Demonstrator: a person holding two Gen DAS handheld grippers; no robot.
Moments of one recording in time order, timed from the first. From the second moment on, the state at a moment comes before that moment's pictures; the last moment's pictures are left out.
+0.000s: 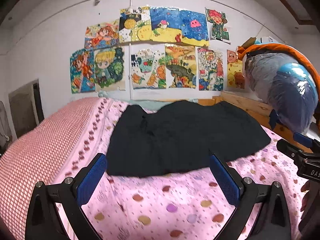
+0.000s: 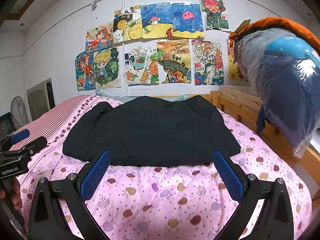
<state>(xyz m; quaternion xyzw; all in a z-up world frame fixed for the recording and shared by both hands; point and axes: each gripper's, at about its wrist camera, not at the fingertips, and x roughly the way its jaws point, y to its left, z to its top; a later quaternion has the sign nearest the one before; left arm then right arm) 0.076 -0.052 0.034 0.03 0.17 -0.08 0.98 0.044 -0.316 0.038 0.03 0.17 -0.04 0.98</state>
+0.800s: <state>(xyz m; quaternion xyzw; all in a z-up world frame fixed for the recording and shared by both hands) 0.058 -0.053 0.005 0.03 0.16 -0.09 0.98 0.013 -0.329 -0.001 0.04 0.13 -0.03 0.99</state>
